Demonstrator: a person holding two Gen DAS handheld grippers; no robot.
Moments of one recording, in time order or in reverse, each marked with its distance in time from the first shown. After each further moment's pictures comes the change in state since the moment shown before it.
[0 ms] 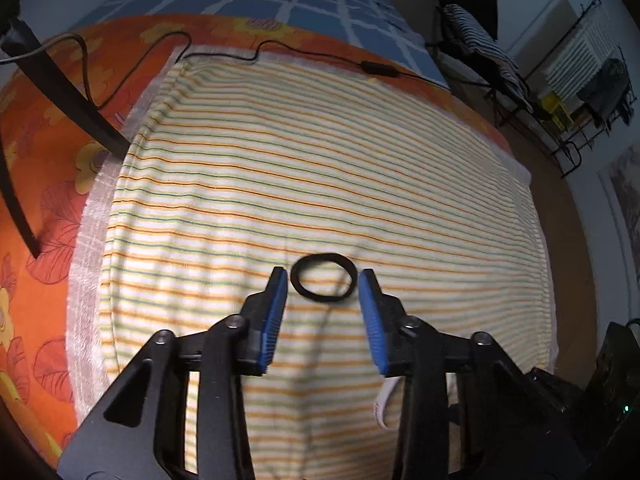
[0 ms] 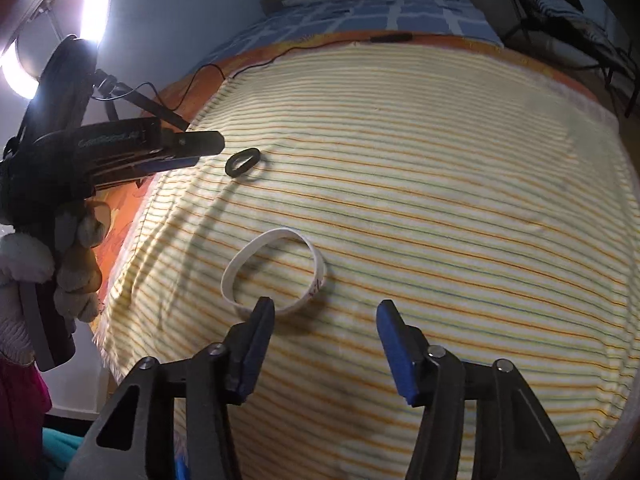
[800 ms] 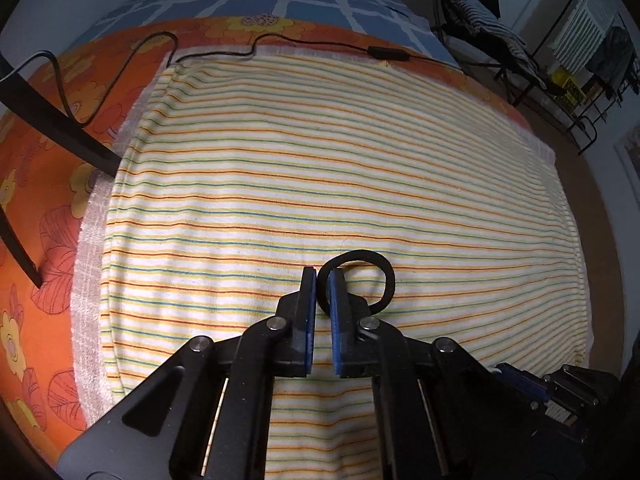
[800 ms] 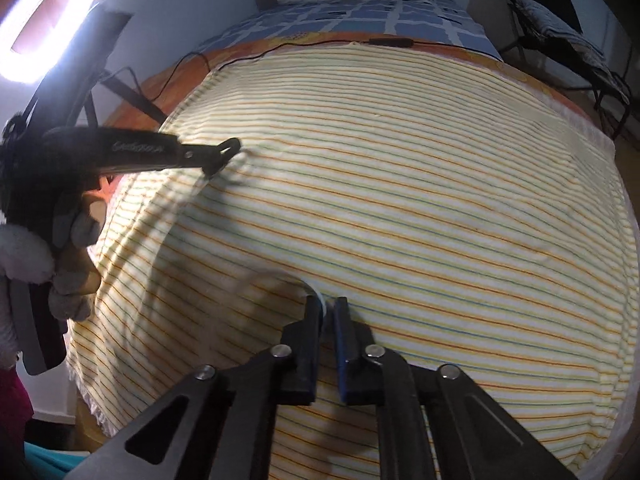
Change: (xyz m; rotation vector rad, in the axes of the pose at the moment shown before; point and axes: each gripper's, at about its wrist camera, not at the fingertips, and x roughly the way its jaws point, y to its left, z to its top) left arm 0.024 -0.003 0.003 0.083 -0.001 0.082; right arm 0.015 0.004 0.008 -0.023 -0.030 -0.099
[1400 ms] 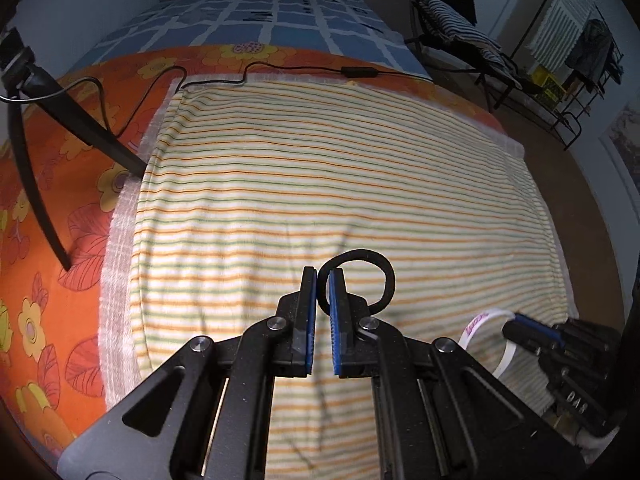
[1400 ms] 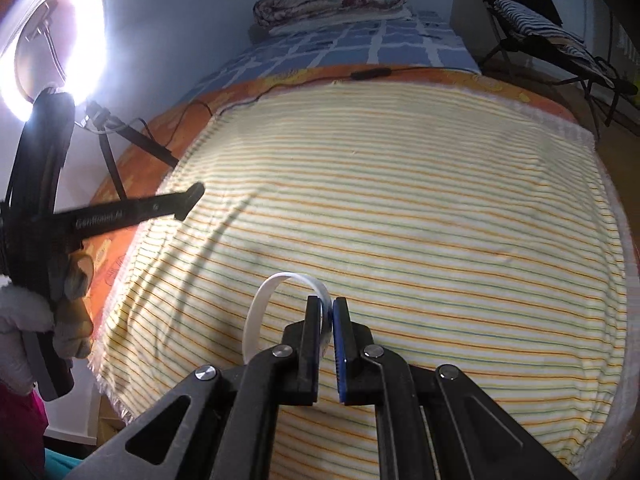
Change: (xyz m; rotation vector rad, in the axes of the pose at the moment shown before) left arm -0.057 -0.014 -0.027 0.059 -0.057 -0.025; right arm -0.048 -0.016 -0.002 0.052 -0.101 0.041
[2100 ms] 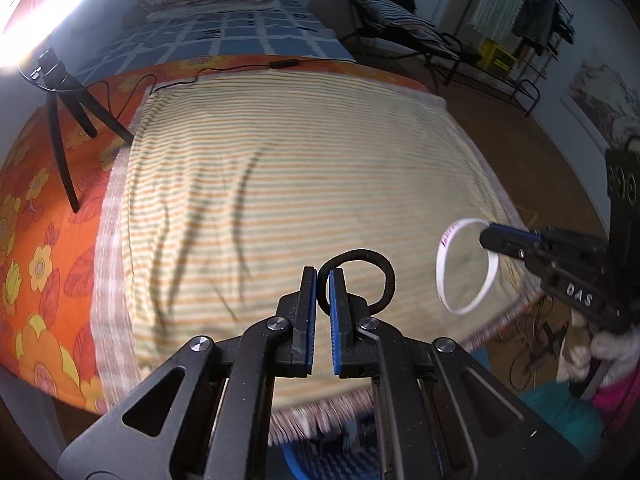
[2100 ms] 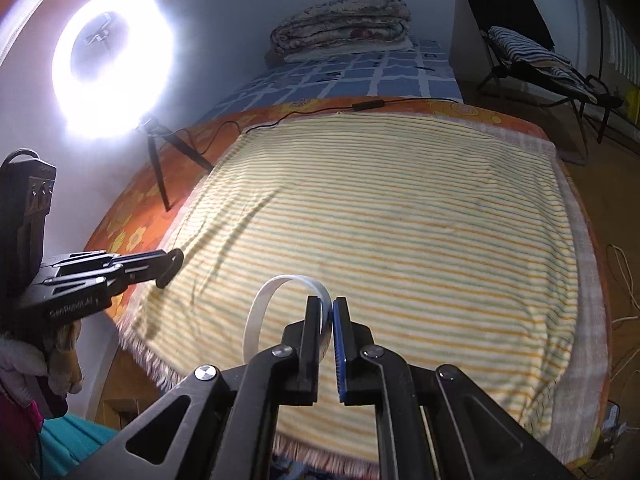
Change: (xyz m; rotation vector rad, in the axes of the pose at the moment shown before) left arm -0.094 -0.068 -0.109 0.148 -0.026 -0.073; right arm -0.093 0.001 -0.060 -0.054 -0.086 0.016
